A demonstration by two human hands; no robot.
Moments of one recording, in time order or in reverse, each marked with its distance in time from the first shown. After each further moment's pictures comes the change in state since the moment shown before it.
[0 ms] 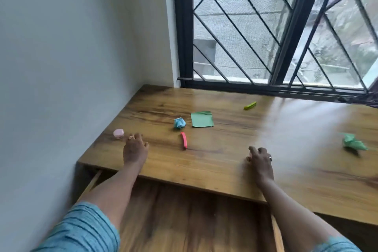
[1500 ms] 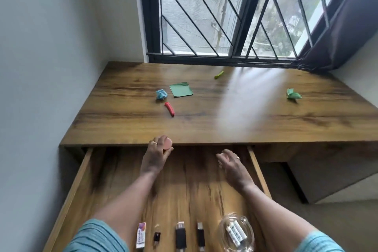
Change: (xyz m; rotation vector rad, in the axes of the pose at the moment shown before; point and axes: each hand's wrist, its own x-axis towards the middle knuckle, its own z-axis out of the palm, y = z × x) left_hand -0.110 -0.031 0.056 -0.263 -0.114 0.617; right_hand -0.196 -0.032 0.039 -0.205 -0.108 -0.221
